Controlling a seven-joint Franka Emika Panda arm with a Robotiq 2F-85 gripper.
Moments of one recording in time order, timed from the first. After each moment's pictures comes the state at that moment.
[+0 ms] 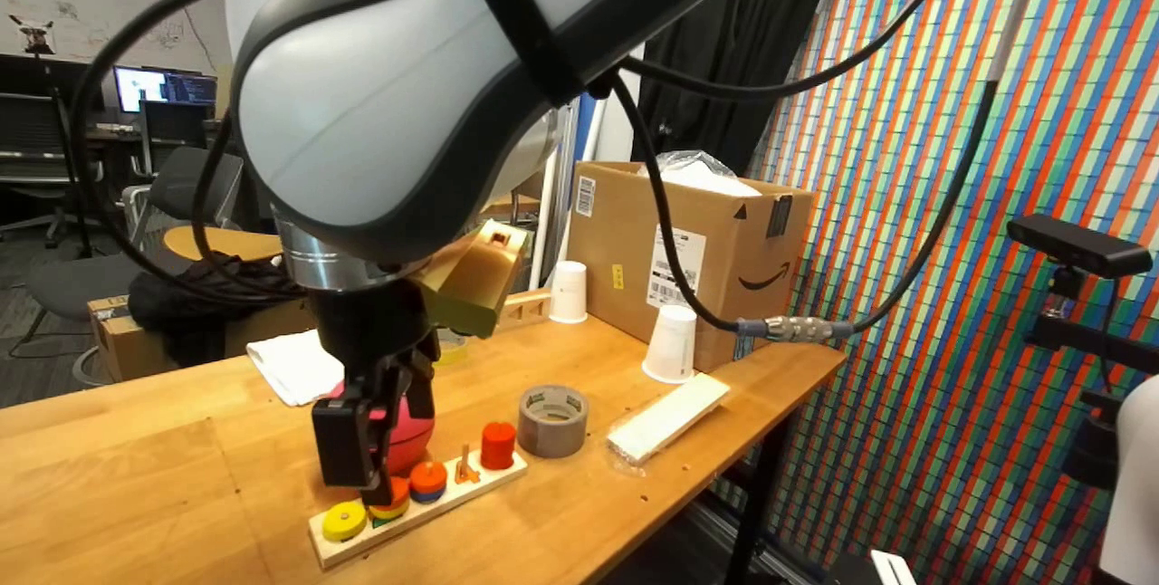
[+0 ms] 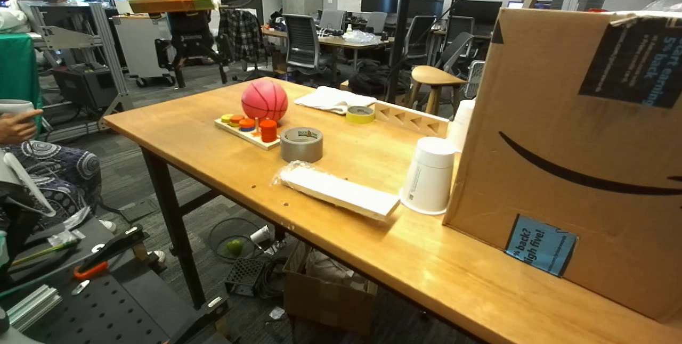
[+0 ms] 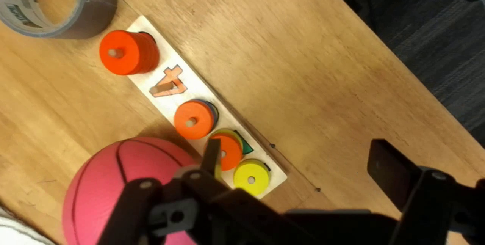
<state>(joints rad) 0.27 0.00 0.27 -2.23 -0.17 2.16 -0.16</state>
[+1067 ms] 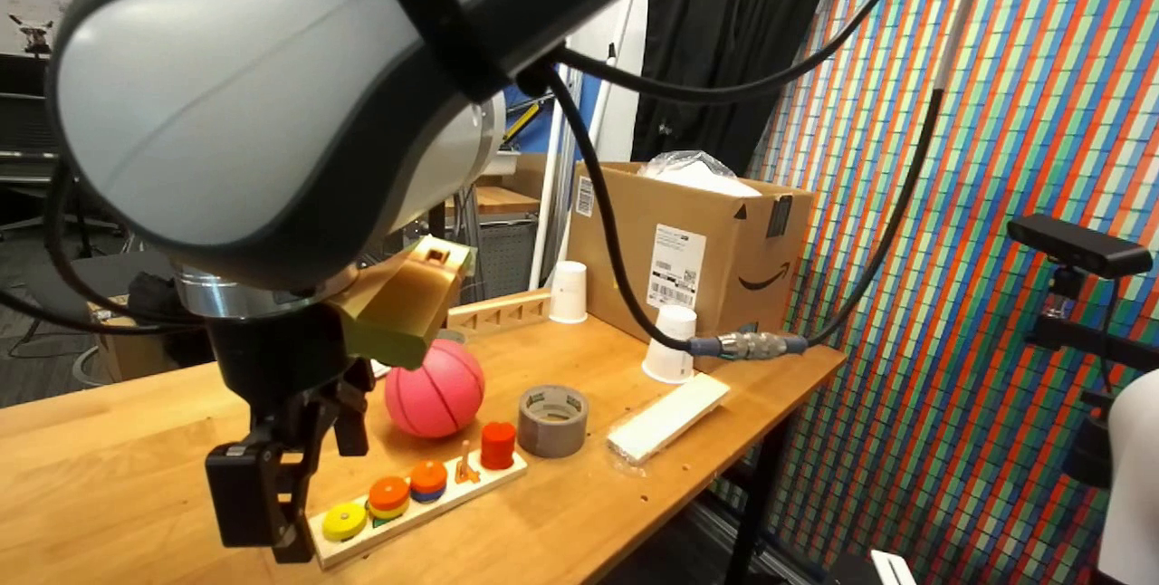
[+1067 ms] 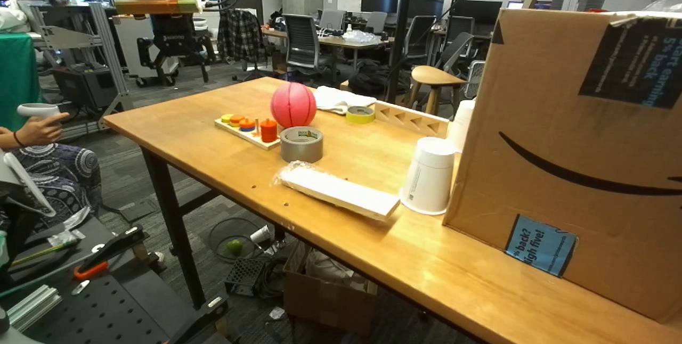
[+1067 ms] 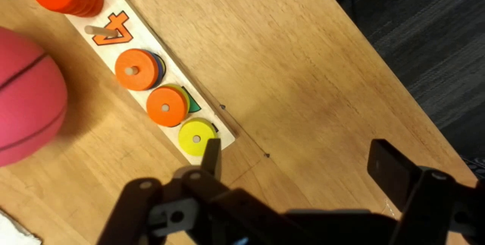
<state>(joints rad) 0.31 0.07 0.32 -2.16 -0.15 2.16 -0.16</state>
